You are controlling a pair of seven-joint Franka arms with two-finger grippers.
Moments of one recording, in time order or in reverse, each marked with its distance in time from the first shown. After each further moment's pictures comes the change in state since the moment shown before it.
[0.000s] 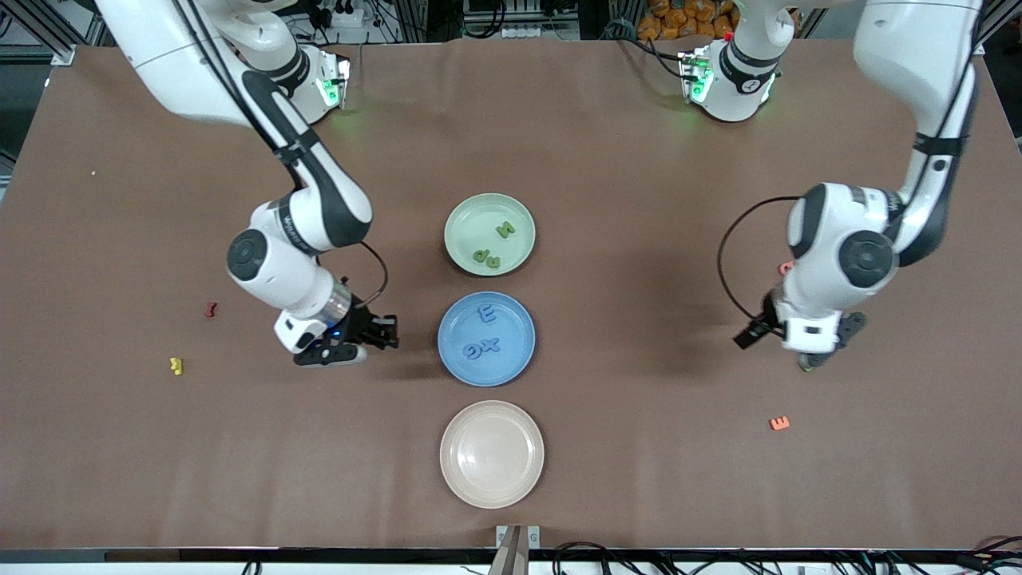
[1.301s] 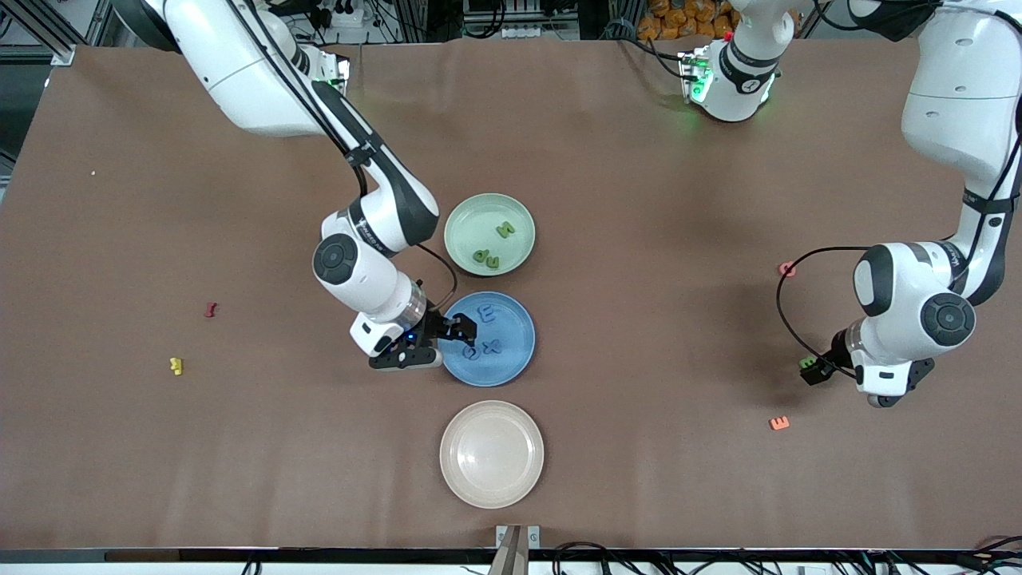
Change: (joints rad) left arm 0.198 0.273 0.002 0.218 0.068 0.064 0.179; right arm 0.191 0.150 -0.068 0.230 -0.054 -0.053 0.156
